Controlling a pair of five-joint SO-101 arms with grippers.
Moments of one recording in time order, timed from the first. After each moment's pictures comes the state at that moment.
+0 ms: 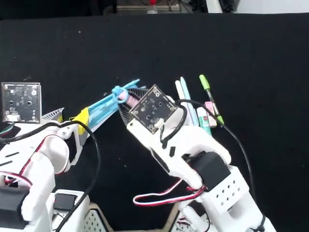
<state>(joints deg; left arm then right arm) -0.8 -66.5 16.9 90.4 2.4 -35.0 -58.2 41.7 45.3 16.7</state>
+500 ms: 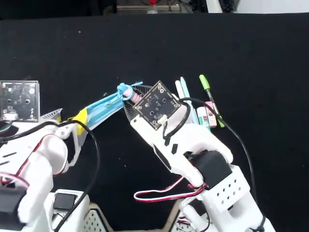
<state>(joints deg) -0.8 -65.1 12.4 93.8 2.4 -33.2 -58.2 41.7 45.3 16.7</state>
